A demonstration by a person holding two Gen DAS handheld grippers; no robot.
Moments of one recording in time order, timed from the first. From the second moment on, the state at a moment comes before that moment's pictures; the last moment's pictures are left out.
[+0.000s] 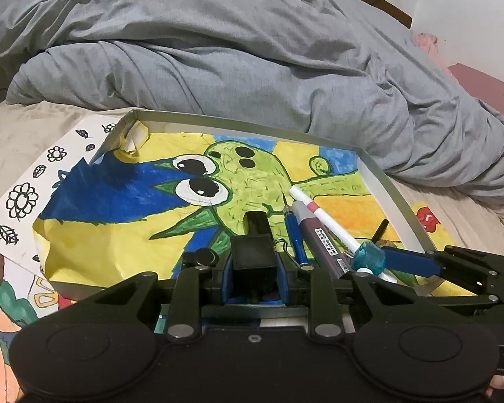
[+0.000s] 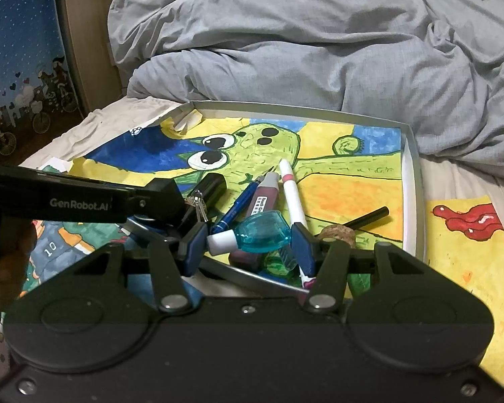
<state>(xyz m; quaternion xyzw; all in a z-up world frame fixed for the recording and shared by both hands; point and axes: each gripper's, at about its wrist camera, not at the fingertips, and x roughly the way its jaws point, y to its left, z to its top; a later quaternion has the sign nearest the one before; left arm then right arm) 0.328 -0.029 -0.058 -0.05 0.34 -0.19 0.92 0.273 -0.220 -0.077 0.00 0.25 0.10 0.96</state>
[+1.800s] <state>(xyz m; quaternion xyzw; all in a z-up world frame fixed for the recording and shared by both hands) 0.046 0.023 0.031 -0.05 0.19 -0.04 0.98 0.019 -0.237 -0.013 0.05 0.14 0.03 0.99</state>
